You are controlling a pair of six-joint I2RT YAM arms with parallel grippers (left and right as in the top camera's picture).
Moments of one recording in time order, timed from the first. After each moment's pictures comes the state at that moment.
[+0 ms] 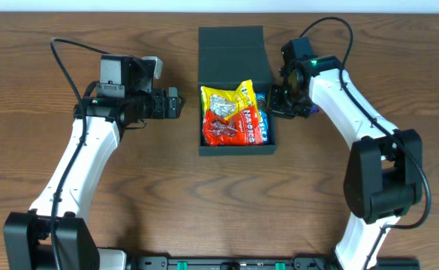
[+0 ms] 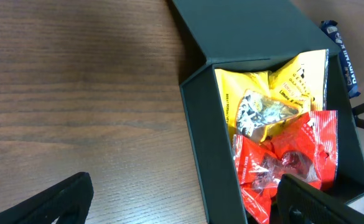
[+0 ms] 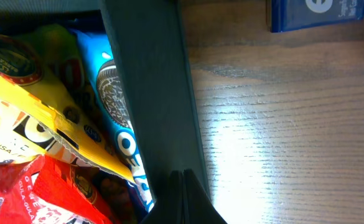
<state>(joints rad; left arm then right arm) -0.10 1.54 1.14 -0.55 0.39 -0.12 0.26 2.00 1.54 -0.95 -0.19 0.45</state>
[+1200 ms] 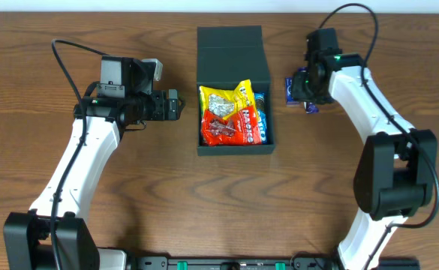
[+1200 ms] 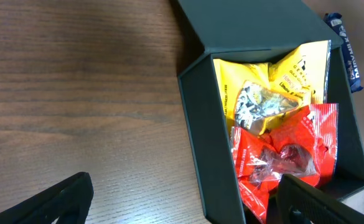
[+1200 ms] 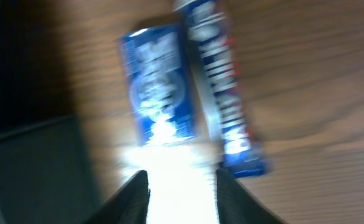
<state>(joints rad) -0.10 1.54 1.14 -0.58 0.39 -0.12 0.13 2.00 1.54 -0.80 0.05 0.32</state>
